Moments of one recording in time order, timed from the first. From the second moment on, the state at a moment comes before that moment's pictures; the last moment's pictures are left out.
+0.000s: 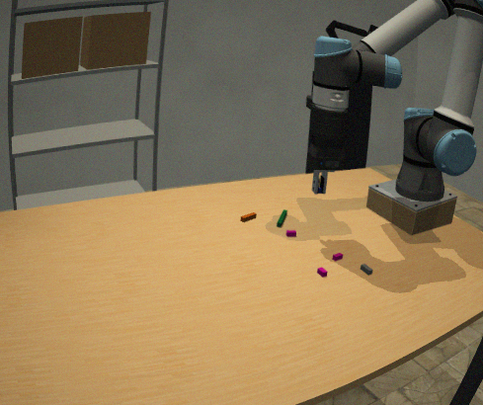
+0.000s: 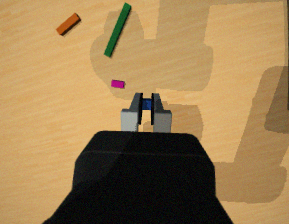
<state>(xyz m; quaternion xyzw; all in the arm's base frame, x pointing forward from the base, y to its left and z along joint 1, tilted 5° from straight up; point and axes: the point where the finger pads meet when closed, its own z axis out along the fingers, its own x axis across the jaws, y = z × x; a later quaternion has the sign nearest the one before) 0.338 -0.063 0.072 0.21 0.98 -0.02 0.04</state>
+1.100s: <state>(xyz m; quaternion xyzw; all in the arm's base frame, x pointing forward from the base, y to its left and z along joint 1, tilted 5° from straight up) 0.353 -0.022 0.063 0.09 1.00 -0.02 0.04</state>
